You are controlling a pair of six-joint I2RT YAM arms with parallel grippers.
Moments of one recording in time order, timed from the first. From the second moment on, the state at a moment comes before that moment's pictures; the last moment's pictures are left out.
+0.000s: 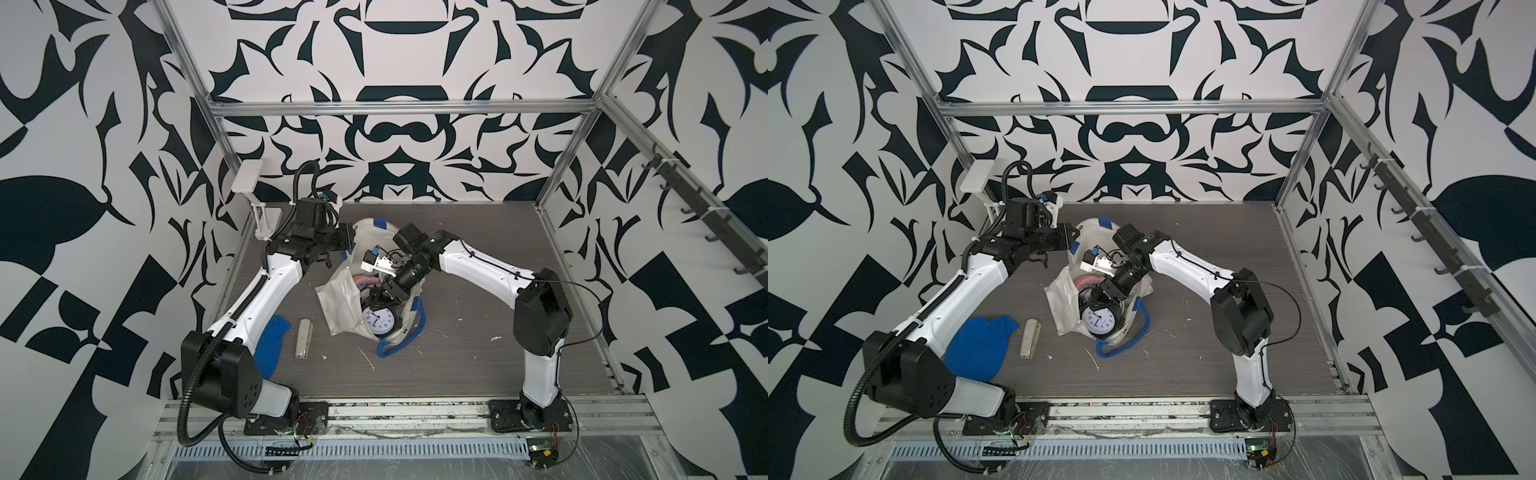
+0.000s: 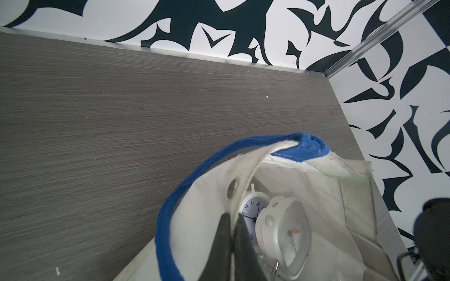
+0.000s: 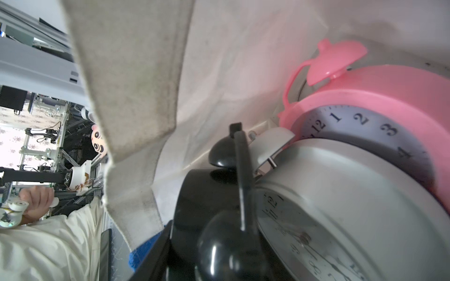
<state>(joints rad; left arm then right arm) -0.30 1.44 1.28 -0.47 0.28 -0.33 0.73 1.94 1.65 -0.94 -0.91 -0.24</state>
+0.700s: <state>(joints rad) -0.30 1.44 1.30 -0.50 0.25 -0.32 0.36 1.51 1.59 -0.65 -0.94 0.20</state>
